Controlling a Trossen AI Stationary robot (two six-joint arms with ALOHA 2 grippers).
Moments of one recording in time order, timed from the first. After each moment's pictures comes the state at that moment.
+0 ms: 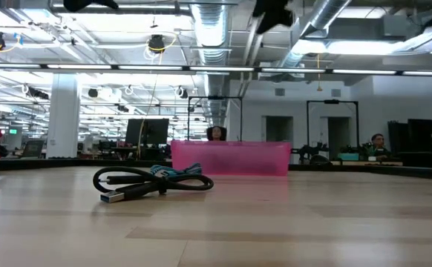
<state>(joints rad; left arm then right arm) 0.17 0.85 1.25 -0.98 -0.12 -0.47 -0.22 1.68 1.99 -1.27 -0.11 0.18</state>
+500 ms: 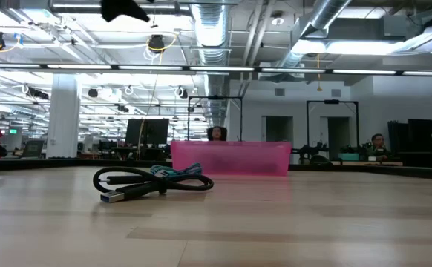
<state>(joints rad) 0.19 1.05 1.25 -0.78 -0.05 -0.28 0.45 1.75 1.98 -1.29 0.26 0.86</state>
